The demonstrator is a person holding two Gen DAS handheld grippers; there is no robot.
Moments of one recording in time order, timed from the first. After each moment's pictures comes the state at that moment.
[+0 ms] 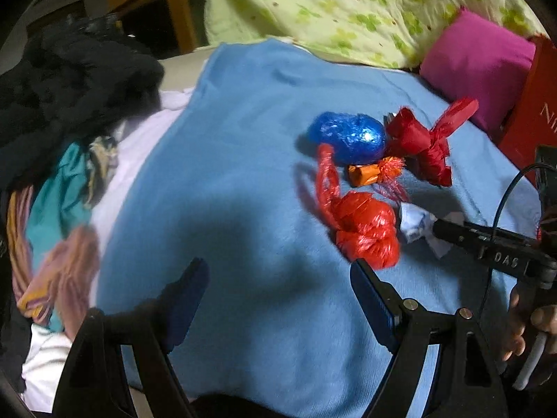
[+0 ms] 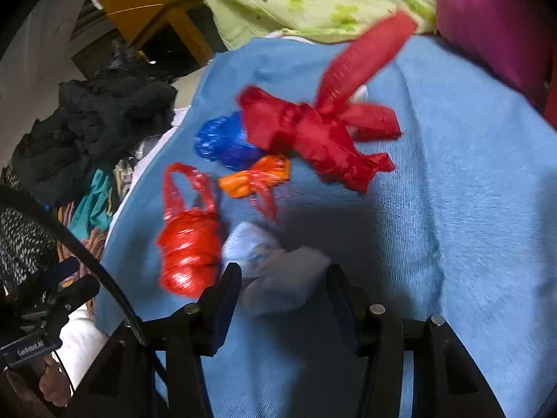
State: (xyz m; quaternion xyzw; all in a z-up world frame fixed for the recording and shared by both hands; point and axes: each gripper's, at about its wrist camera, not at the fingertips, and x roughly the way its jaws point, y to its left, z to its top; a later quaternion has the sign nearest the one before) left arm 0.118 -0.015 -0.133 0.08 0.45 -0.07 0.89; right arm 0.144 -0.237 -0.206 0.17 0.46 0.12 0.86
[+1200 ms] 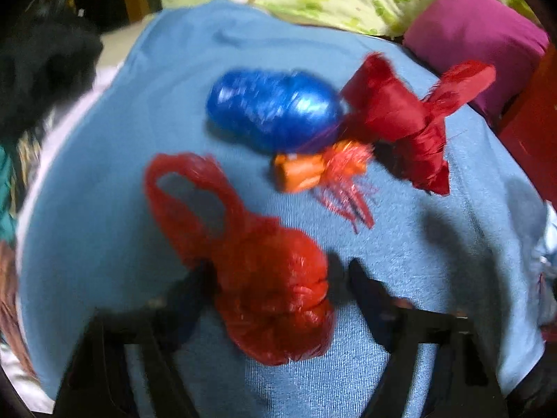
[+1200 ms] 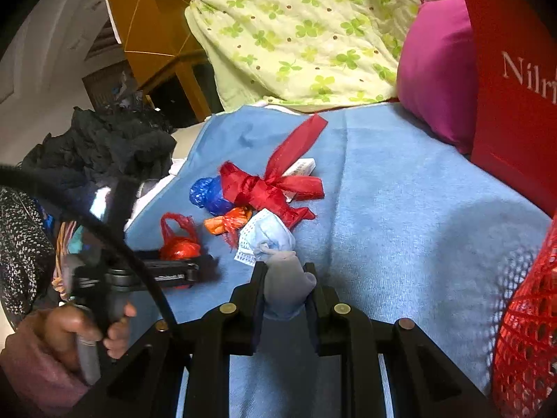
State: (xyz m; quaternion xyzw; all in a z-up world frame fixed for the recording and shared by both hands) left arm 0.182 -0.083 -0.195 0.04 0.52 -0.11 0.85; right arm 0.044 -0.296 -0.138 0.14 0.33 0.08 0.93
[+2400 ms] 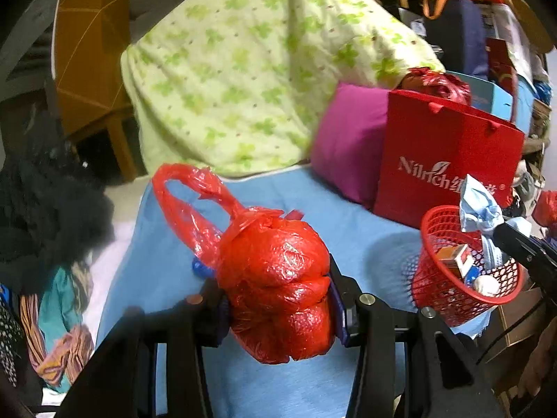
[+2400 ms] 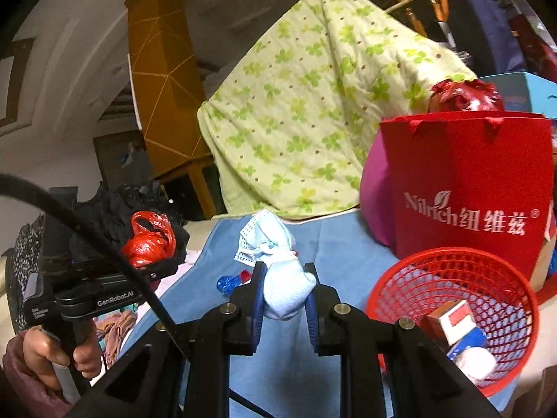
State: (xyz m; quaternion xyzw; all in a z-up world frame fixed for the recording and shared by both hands) left arm -0.021 -0.148 0.028 0.12 0.26 -0.20 0.94; right arm -0.132 -0.357 0.004 0.15 0.14 0.03 0.98
